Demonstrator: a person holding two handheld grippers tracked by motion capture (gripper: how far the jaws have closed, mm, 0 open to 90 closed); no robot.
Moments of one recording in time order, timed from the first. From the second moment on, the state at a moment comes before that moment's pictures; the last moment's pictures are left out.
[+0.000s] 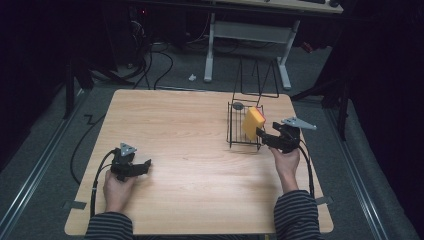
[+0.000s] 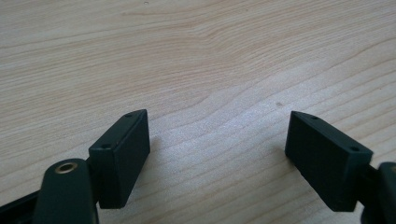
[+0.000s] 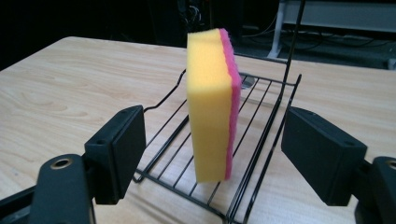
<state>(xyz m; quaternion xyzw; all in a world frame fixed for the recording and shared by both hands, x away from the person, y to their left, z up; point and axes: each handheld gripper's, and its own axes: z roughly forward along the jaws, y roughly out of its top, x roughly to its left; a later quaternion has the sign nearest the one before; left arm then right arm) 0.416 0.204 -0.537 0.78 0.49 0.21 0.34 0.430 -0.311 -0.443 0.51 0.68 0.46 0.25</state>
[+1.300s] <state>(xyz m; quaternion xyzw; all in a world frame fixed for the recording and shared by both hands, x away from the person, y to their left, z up) 0.416 0.204 -0.537 0.78 0.49 0.21 0.34 0.335 -0.345 -0.423 0.49 0.65 0.50 0.28</state>
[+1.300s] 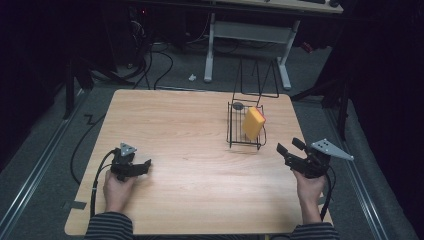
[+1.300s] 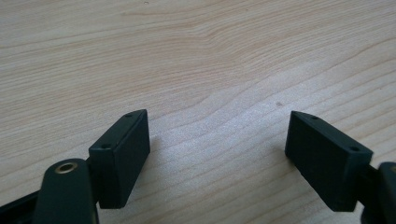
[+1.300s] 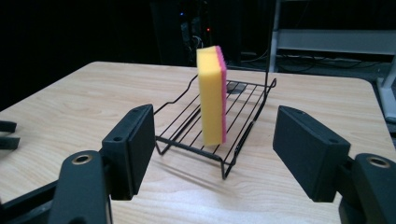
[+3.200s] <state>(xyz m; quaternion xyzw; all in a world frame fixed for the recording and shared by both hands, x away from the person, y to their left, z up) 0.416 0.204 -0.537 0.78 0.49 0.21 0.34 0.342 -0.294 -0.473 0.46 0.71 0.49 0.22</state>
